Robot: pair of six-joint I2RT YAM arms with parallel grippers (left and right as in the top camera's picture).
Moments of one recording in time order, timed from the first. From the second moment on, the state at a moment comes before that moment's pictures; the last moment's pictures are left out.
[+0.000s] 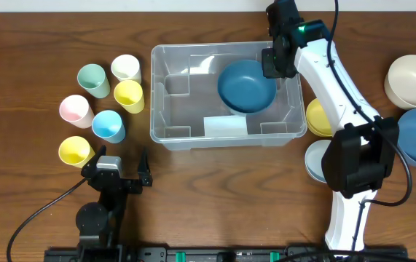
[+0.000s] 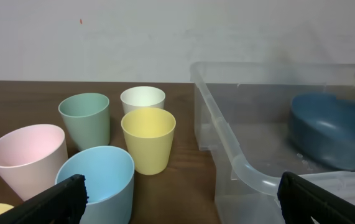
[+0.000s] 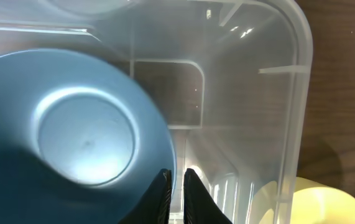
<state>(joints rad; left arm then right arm) -0.01 0.01 0.02 -0.10 0.10 -0.07 0.28 2.14 1.97 -1.09 0.14 0.23</state>
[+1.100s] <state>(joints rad) -0.02 0.01 0.02 -0.10 0.10 -0.07 0.03 1.90 1.97 -1.24 -0.13 0.18</state>
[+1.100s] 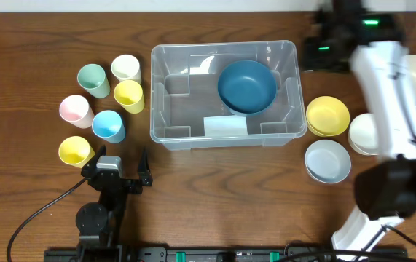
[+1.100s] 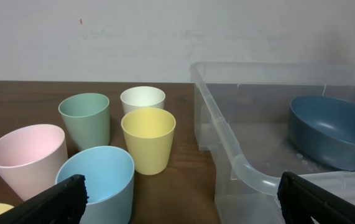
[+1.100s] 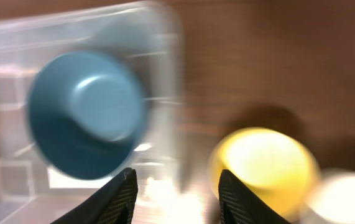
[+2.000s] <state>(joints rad) -0.01 0.01 0.02 -0.10 0.10 -0.07 -0.58 1.90 1.63 -0.80 -0.02 0.27</state>
